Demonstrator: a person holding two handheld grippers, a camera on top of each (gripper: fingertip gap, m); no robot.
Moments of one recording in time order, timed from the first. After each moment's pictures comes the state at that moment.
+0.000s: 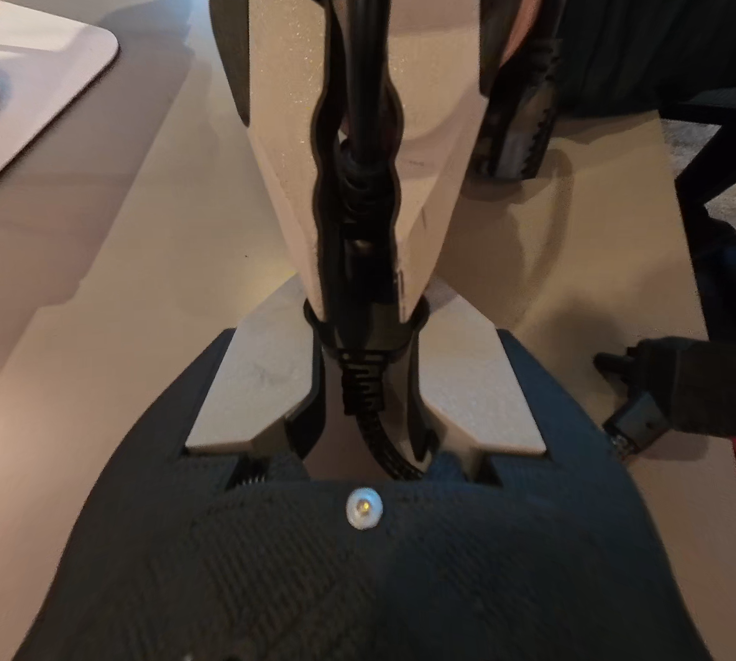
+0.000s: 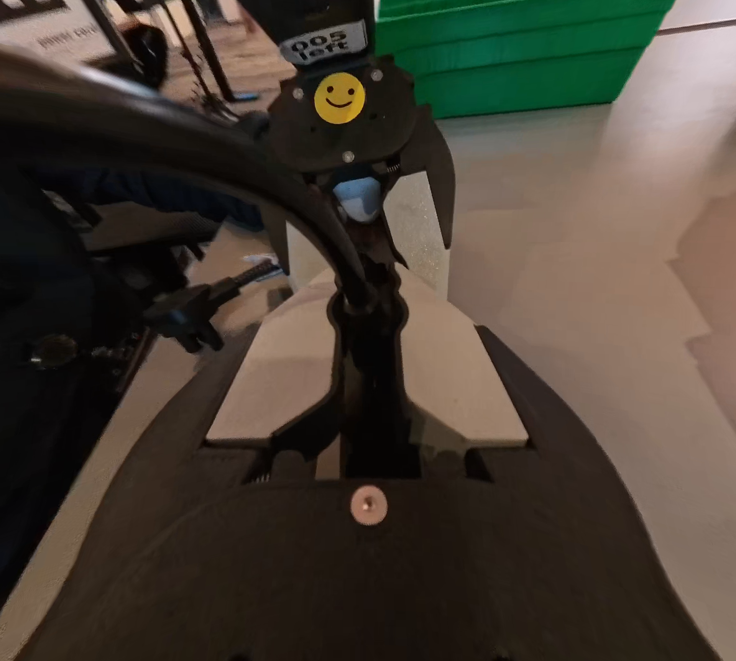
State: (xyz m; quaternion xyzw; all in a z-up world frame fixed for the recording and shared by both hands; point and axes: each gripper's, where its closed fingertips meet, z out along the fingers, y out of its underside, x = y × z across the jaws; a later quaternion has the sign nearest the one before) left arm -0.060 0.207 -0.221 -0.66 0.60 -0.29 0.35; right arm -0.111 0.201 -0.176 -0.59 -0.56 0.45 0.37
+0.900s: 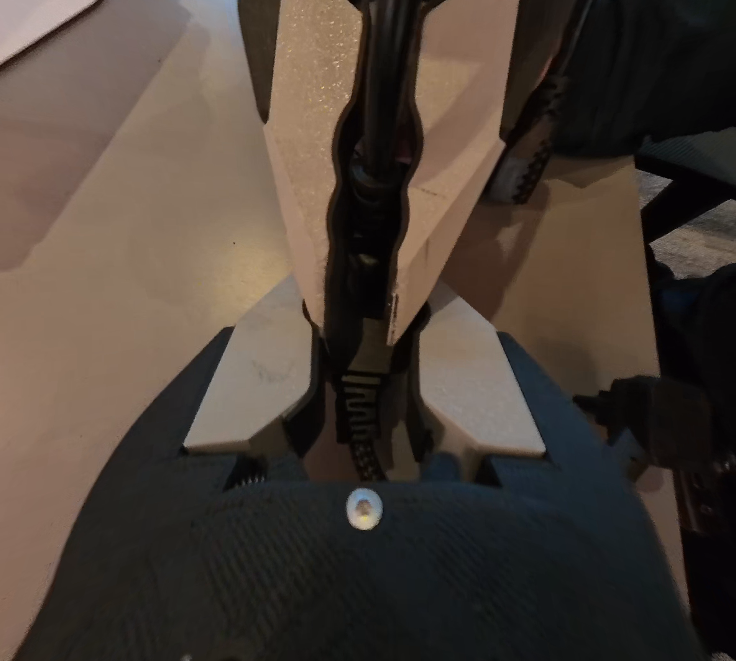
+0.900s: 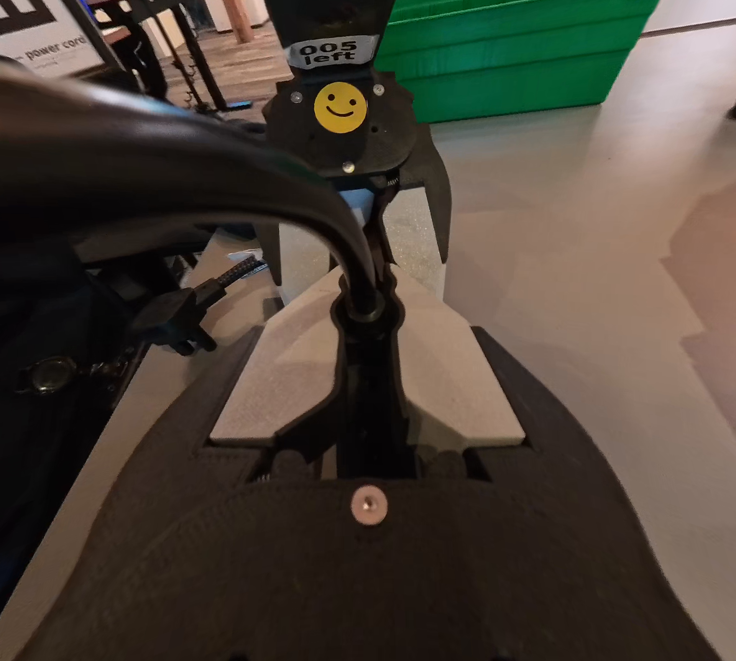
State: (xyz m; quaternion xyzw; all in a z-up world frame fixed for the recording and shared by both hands) left arm -0.057 0.207 -0.222 -0.70 0.55 -0.33 0.31; right arm -0.115 0.207 -0.174 -0.59 -0.55 0.46 0.37
